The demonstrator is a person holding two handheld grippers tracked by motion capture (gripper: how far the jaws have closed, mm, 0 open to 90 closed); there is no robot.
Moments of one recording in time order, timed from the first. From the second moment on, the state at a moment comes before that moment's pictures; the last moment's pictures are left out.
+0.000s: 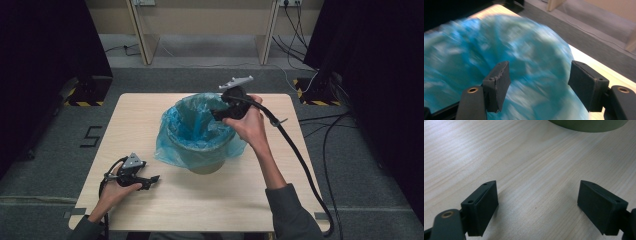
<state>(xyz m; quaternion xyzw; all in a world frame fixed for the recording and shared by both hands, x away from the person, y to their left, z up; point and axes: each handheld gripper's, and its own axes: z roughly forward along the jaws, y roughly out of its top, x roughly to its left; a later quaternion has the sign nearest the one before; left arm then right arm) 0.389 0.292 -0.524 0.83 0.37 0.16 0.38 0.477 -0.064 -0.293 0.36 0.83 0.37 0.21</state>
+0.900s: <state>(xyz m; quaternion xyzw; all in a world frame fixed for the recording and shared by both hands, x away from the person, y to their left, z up) 0.389 0.292 -0.524 0.83 0.37 0.16 0.38 0.543 0.011 -0.337 0.38 0.86 0.31 0.11</state>
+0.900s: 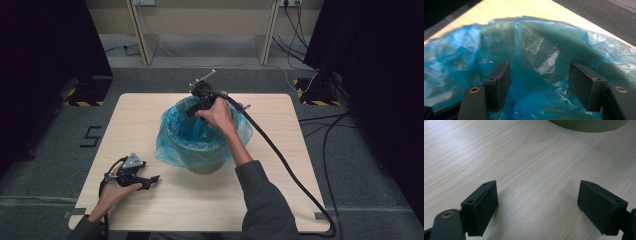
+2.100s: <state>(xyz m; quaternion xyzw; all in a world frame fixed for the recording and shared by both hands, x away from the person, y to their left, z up) 0.389 0.292 -0.524 0.83 0.37 0.16 0.38 0.515 -0.003 -0.297 0.35 0.85 0.38 0.13</state>
